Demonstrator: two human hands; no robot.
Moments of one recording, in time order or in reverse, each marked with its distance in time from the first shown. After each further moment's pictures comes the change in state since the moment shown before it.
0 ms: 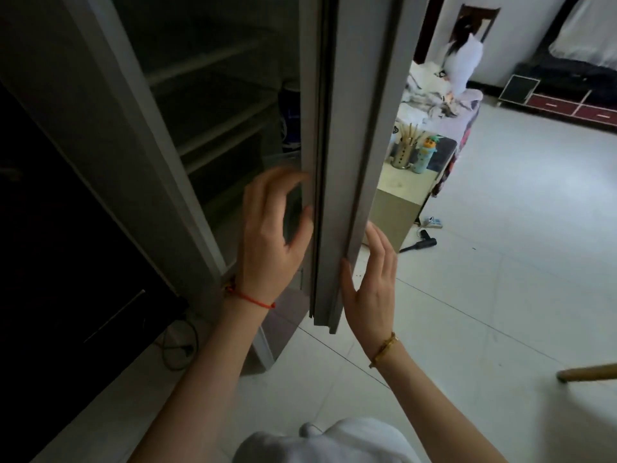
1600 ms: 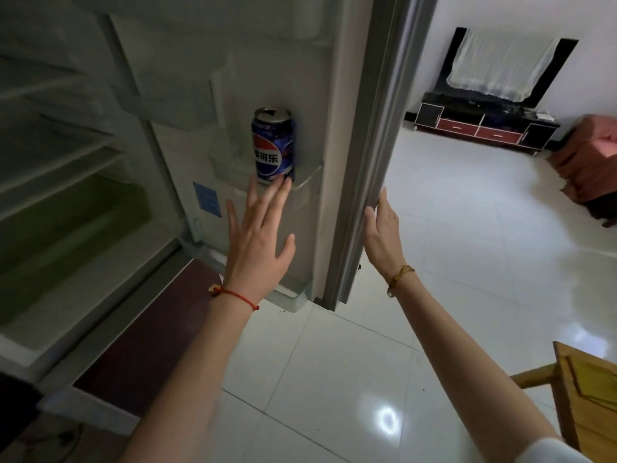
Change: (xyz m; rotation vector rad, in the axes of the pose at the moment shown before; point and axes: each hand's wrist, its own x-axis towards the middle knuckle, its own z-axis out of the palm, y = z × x) left_hand 0.070 0.134 0.301 0.198 -0.415 0.000; right_hand 0.218 0.327 -0.194 0.029 -0.106 0.336
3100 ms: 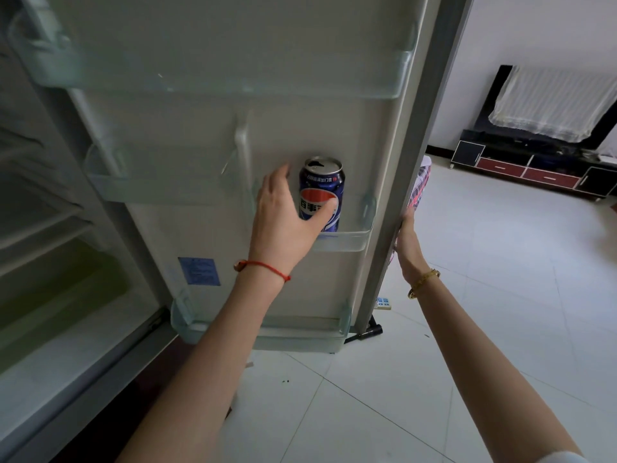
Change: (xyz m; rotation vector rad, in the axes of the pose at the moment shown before) left_hand 0.269 -0.011 0.084 -0.299 0.228 -0.293; right_hand 0.280 0.068 0.030 0.483 -0.109 0.335
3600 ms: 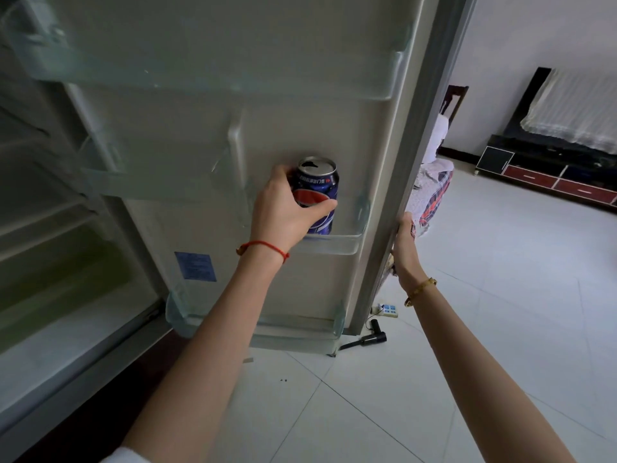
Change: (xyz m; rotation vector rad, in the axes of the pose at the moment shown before) left_hand 0.034 0.009 0.029 -0.063 0.029 -0.213; right_hand 0.033 0.011 -0.005 -0.092 -0.099 -0.004
